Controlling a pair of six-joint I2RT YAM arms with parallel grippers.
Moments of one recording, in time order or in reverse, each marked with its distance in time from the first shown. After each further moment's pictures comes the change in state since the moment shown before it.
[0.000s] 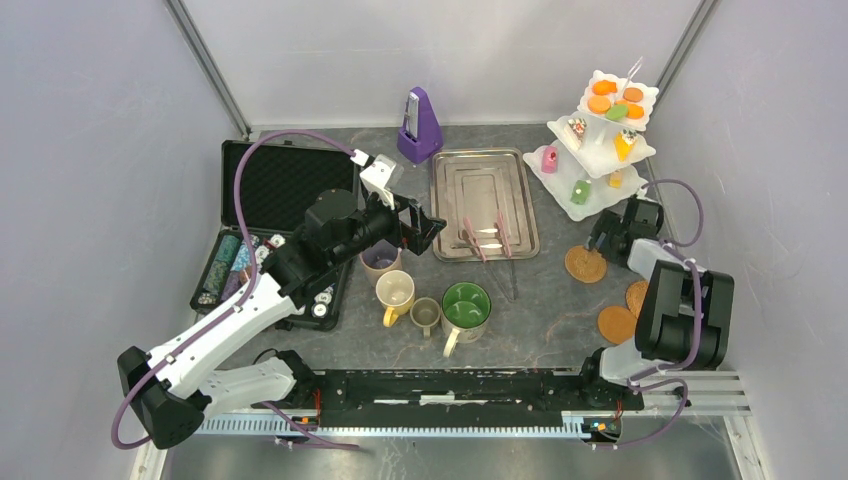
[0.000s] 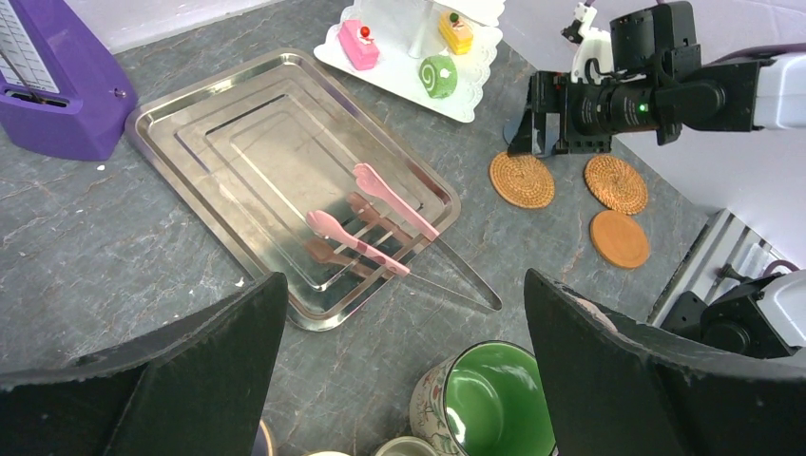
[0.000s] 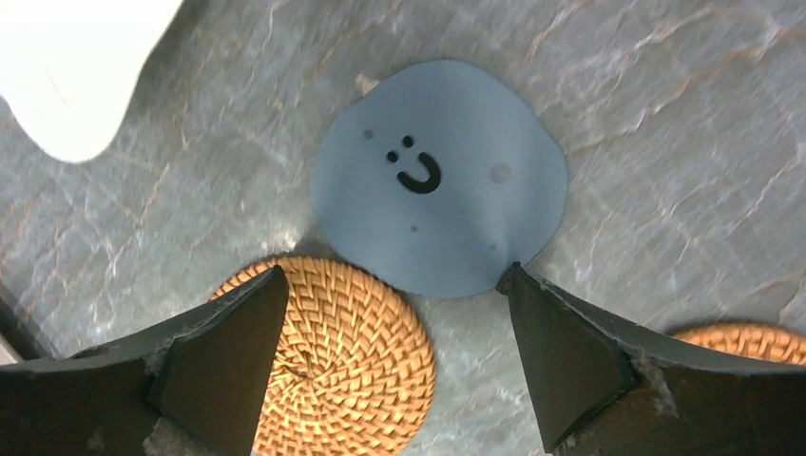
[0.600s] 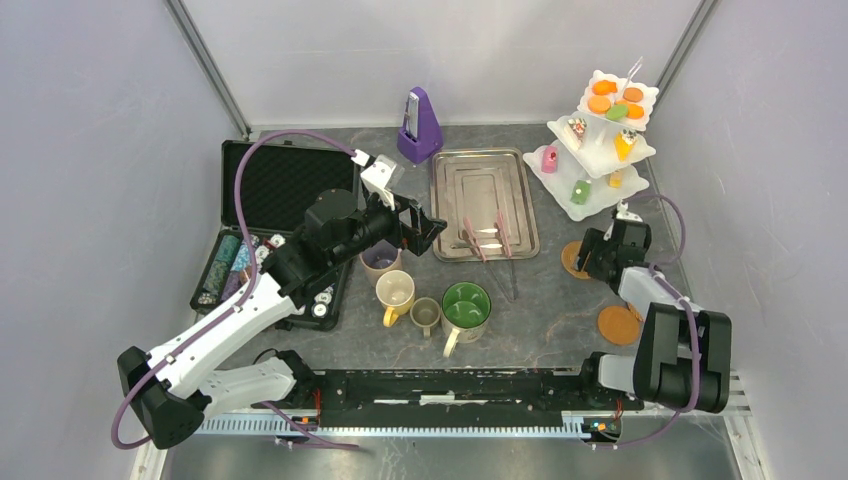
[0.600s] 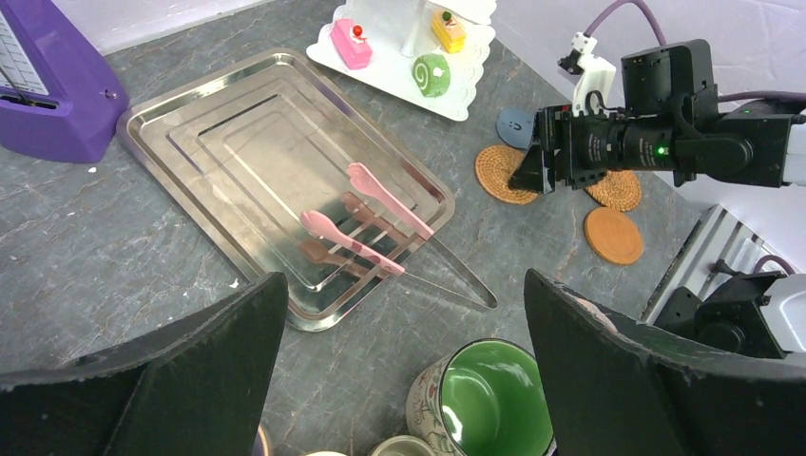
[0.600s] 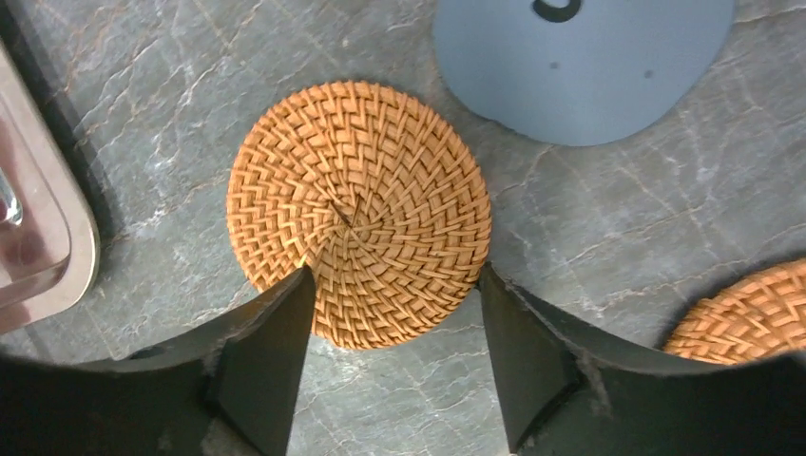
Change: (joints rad) left arm 0.000 0.000 0.001 0.000 0.019 0.000; right arm 0.069 -0.191 -0.172 0.015 -0.111 -0.023
